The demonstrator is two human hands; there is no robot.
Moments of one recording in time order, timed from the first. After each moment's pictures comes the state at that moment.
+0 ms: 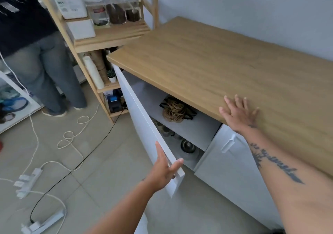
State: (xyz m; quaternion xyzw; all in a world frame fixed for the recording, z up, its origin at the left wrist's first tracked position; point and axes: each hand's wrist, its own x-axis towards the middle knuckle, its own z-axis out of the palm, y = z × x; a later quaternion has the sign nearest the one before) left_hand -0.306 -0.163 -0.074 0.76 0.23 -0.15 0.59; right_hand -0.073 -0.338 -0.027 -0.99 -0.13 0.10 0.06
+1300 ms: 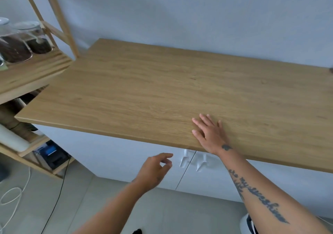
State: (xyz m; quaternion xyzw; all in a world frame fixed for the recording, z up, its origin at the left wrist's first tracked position) left_hand -0.143 -0.137 -0.052 0.87 -0.04 -0.21 0.45; right_hand -0.066 -0.358 -0.024 -0.99 -0.07 0.06 0.14
